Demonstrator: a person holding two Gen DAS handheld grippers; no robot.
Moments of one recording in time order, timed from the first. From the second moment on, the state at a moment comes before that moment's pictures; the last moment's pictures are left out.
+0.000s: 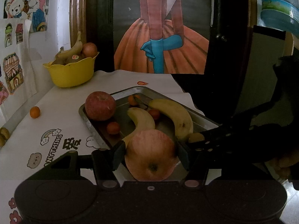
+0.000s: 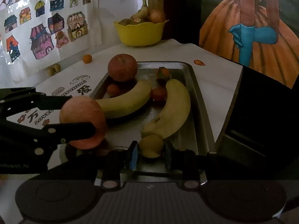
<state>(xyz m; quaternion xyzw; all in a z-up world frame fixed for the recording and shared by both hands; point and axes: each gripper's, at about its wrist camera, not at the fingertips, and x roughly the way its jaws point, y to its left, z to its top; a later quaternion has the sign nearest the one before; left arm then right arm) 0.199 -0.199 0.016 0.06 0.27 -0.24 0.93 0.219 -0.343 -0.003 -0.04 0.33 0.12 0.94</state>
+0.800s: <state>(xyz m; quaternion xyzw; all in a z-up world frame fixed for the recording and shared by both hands) 0.173 -0.189 0.005 0.08 0.26 -0.26 0.93 0.185 -0.345 -0.010 -0.02 0.28 0.08 0.96</state>
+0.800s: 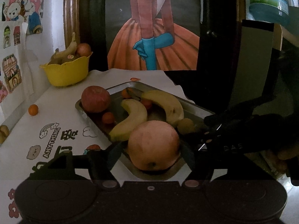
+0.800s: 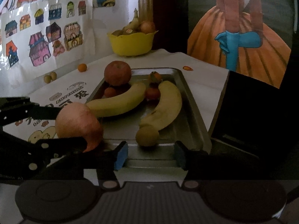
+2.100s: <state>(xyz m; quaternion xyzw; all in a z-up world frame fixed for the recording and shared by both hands) 0.110 -0.009 0.019 -0.05 0.24 -0.10 0.96 0.067 -0.250 0.002 0.05 0.26 0.03 0.96</state>
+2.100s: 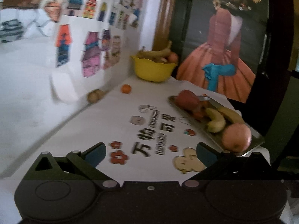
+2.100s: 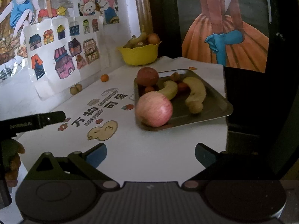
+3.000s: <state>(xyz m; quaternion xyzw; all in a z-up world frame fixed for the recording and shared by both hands) 0.165 0.033 0.066 -0.02 0.19 -0.03 0.98 0.150 -0.126 0.134 -0.16 0.09 0.16 0.97</state>
